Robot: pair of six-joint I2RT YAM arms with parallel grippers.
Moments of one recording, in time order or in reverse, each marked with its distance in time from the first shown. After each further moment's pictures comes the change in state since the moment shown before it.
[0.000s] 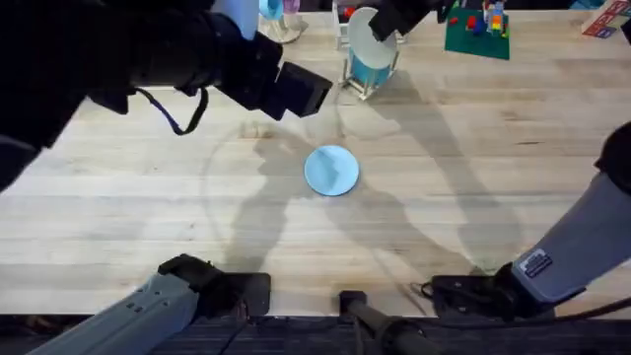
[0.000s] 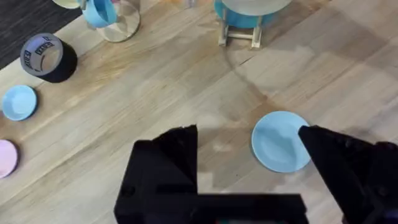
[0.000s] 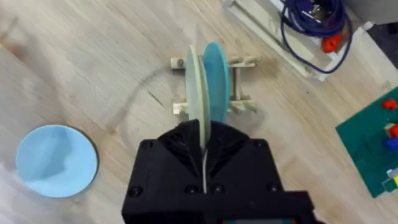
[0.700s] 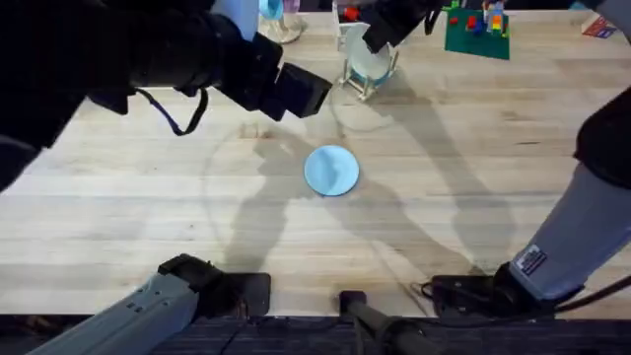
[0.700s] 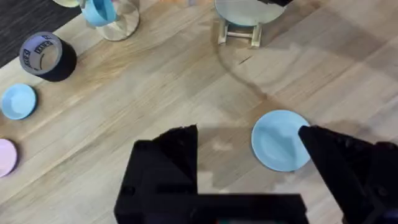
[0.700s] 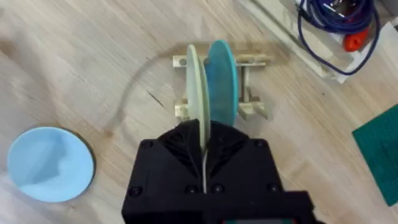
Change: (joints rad) left arm 0.000 0.000 0.000 -0.005 0.000 0.000; right arm 0.005 0.068 0.000 0.009 0.000 0.000
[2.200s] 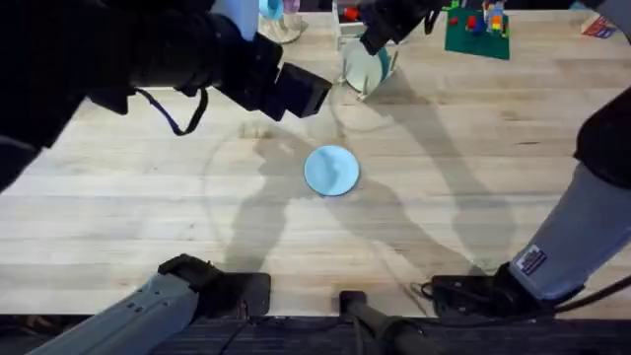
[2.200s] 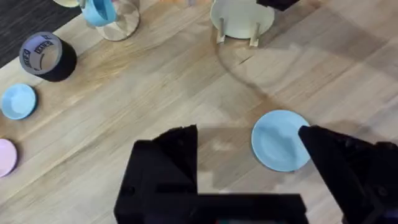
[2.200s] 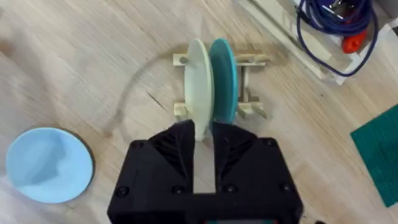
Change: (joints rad) left arm 0.000 0.000 0.000 0.000 0.000 0.000; right arm 0.000 0.000 0.000 0.003 0.000 0.000
